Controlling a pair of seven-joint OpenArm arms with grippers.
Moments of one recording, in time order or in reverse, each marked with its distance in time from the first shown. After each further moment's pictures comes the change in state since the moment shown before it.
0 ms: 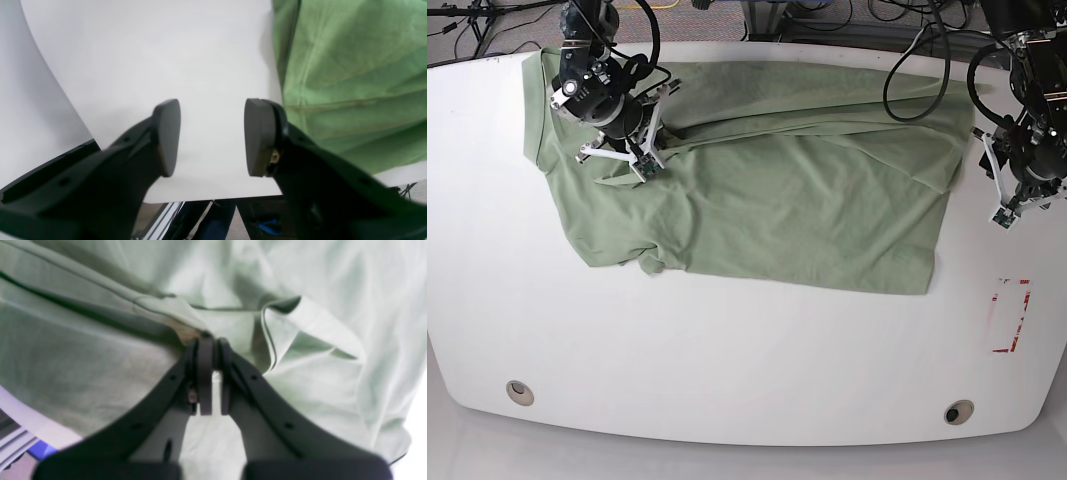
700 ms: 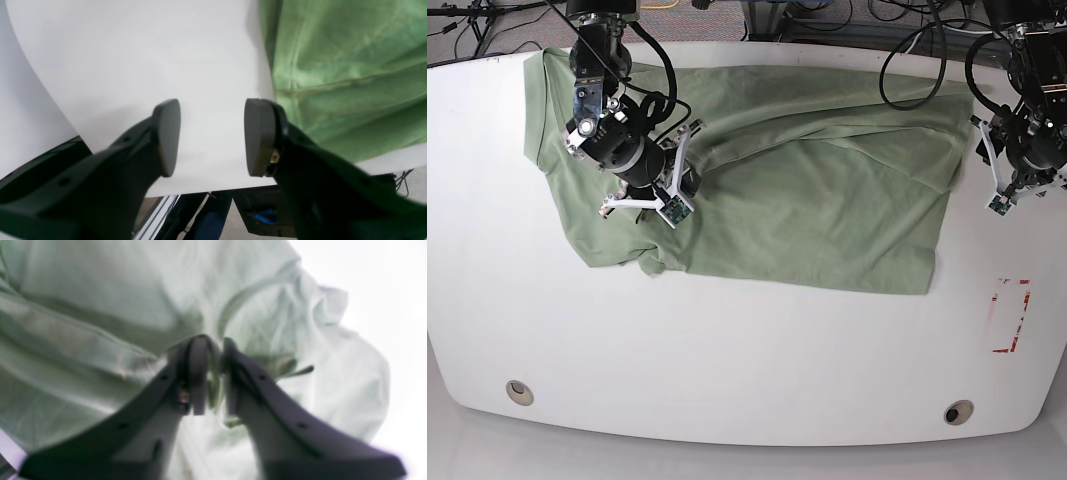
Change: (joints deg) left arm 2.8 0.1 0.0 0.0 -0.2 0.0 0.0; right arm 10.8 0.0 -7.4 -0.9 -0.2 0.2 -0.4
